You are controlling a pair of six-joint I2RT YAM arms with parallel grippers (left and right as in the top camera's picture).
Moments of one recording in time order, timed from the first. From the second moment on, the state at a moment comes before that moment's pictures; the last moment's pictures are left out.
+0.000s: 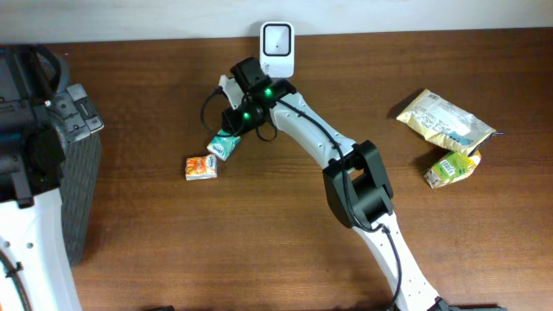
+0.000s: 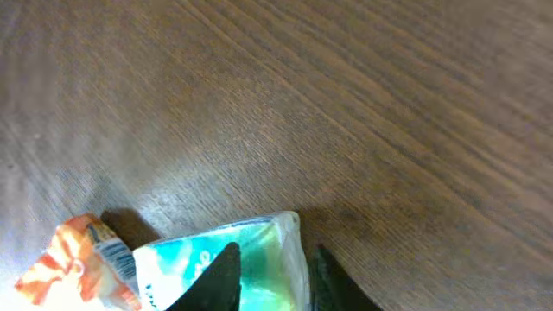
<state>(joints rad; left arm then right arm) 0.16 1.43 1.94 -1.35 -0.38 -0.21 0.58 2.59 2.28 -0.76 -0.40 0.09</state>
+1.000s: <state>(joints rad) 0.16 1.43 1.94 -1.35 -0.38 -0.21 0.52 2.54 2.20 -1.20 -0.49 -0.45</state>
